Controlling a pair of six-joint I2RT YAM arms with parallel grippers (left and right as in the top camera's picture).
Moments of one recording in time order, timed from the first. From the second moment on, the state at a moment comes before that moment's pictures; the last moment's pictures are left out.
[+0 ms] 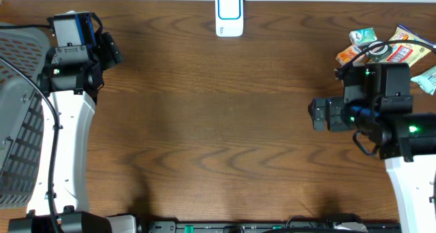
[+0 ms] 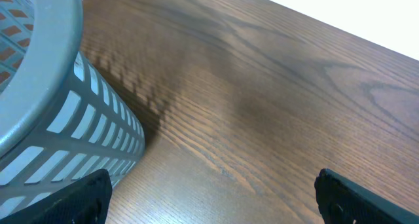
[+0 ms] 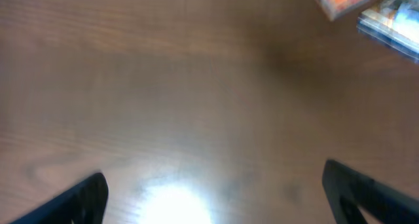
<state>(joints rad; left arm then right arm) 0.09 1.48 1.41 -0.74 -0.29 -0.30 0.07 1.15 1.25 -1.08 -0.10 -0.02</state>
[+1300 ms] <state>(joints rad) 0.09 1.48 1.41 -0.74 -0.29 -0.30 0.05 0.22 0.01 0.14 -0.12 -0.08</state>
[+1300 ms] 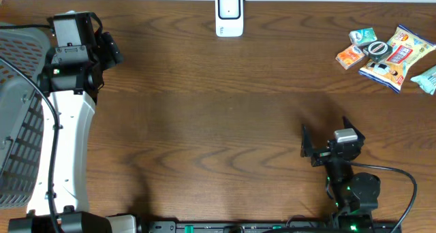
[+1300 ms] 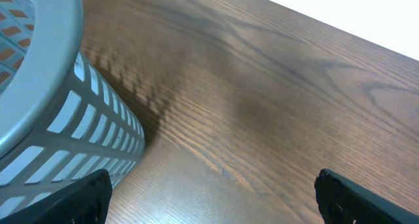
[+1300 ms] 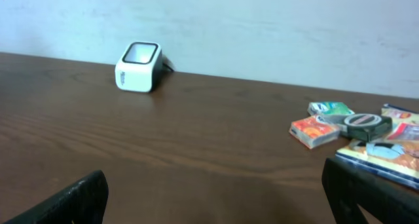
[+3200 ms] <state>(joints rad) 0.09 1.48 1.41 -0.74 -0.29 -0.30 0.03 0.01 0.01 -0.06 -0.11 -0.08</state>
